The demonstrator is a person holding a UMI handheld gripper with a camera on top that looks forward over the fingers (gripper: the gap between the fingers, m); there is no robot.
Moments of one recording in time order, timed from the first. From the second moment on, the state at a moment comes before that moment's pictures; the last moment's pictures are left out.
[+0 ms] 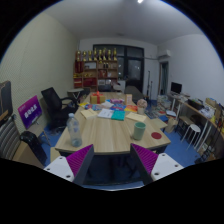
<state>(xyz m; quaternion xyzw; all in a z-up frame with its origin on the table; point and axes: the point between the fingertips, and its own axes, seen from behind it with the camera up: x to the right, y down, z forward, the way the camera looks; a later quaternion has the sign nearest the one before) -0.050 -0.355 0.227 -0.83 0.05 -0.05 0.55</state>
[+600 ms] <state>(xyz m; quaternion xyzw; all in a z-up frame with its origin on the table) -0.240 -0.243 0.137 -0.78 0.03 -0.02 0.63</state>
